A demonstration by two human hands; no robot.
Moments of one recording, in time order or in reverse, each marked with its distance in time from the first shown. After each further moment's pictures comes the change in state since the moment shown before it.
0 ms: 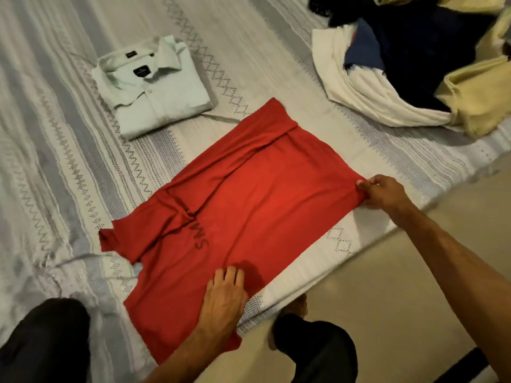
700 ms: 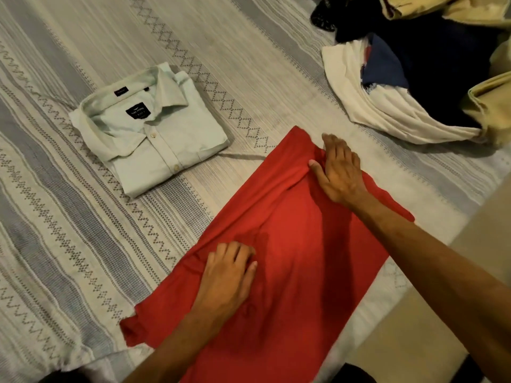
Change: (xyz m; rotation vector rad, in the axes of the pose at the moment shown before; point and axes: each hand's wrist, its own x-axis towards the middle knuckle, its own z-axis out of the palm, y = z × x) left_hand 0.160 -0.154 -0.073 -0.361 0.236 0.333; right_hand 0.059 -0.138 0.165 -0.767 0.255 -0.501
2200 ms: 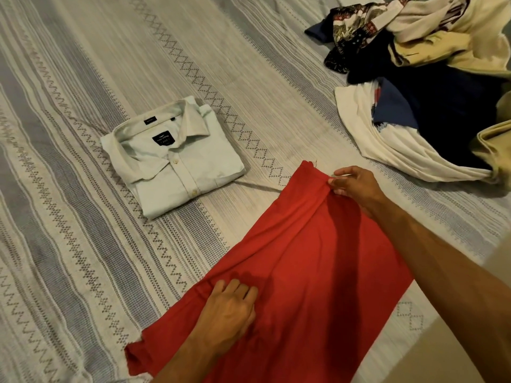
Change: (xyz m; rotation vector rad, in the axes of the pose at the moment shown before) left_hand -0.009 -0.024 0.000 0.260 -0.057 0.247; right_hand 0.051 0.005 -0.031 1.054 -0.129 0.517
